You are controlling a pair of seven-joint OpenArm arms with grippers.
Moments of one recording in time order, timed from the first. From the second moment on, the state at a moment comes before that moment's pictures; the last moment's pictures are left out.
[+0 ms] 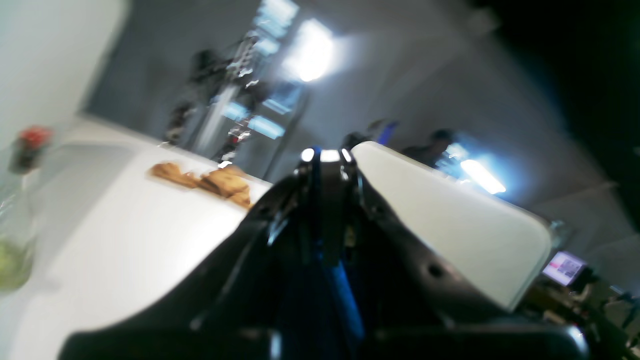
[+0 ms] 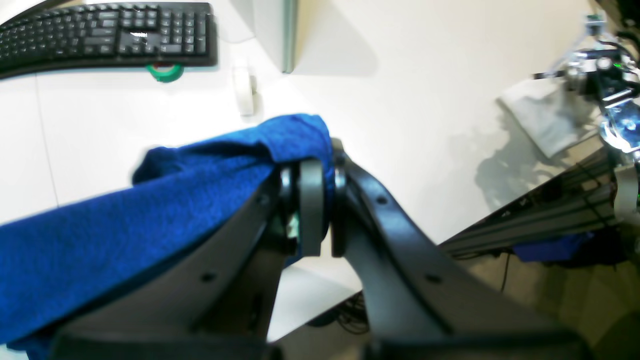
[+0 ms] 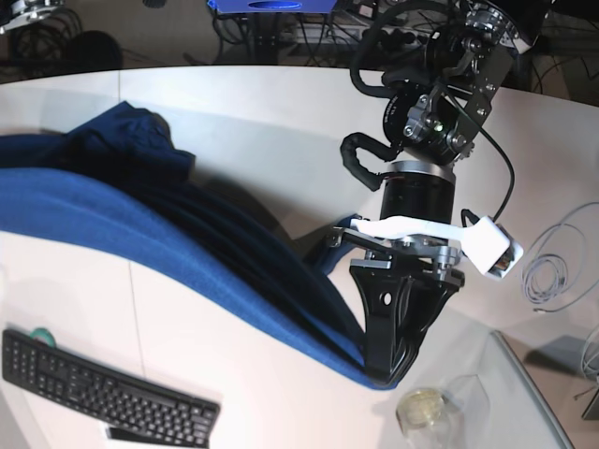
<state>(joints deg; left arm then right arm) 4.9 -21.4 29.6 114.4 -41.6 8.9 -27.8 0.5 16.6 79.8 114.0 33.6 40.5 -74.2</state>
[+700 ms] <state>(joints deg) -12.2 -17.7 29.7 113.9 -41.8 17.4 -23.0 8.9 21.7 68.4 113.3 33.8 40.5 -69.9</state>
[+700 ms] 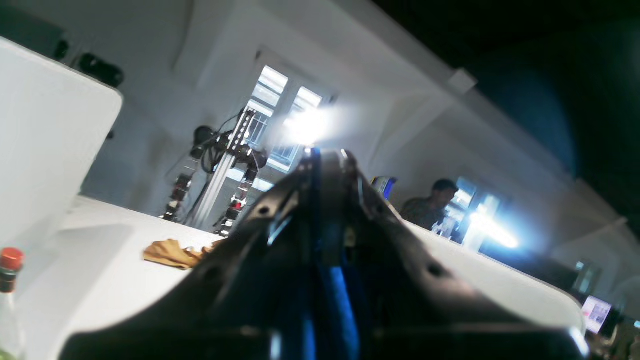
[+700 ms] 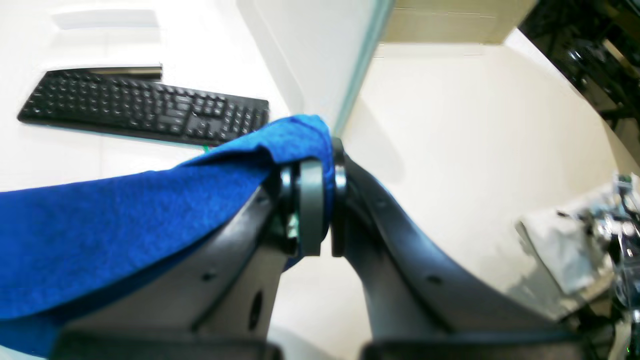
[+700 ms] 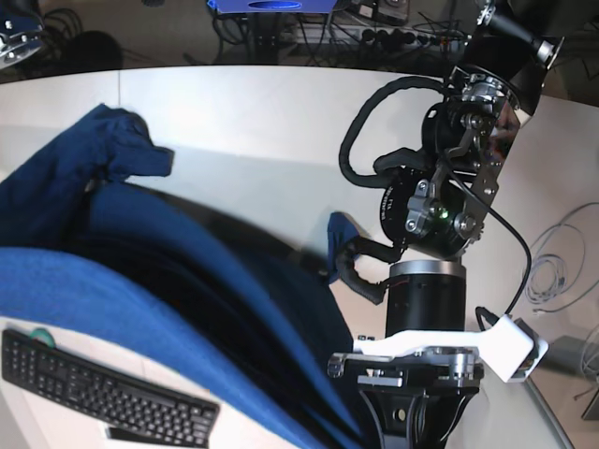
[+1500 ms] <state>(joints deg) -11.2 -16.2 16.5 102.0 -41.7 17.6 -12.7 15.2 23.6 46.7 78.9 21.5 40.5 -47.5</state>
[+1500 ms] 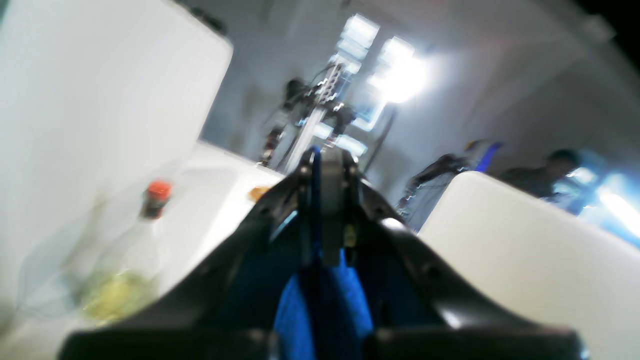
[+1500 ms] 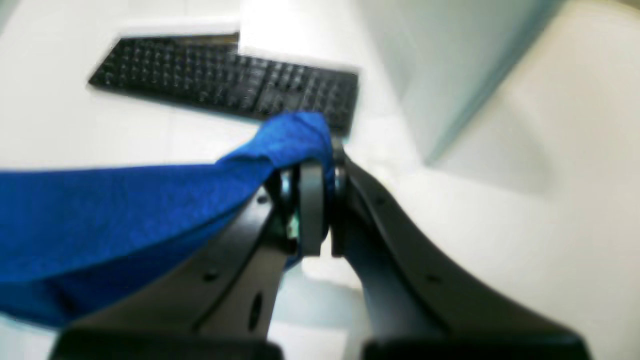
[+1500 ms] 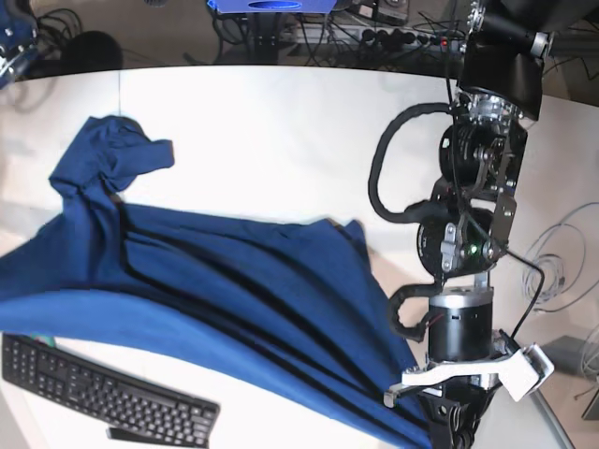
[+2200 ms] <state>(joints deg) -34.1 -8.9 15.5 45.8 -26.2 17.2 -11.8 46.7 24.8 19.7 17.9 0.9 29.3 -9.5</state>
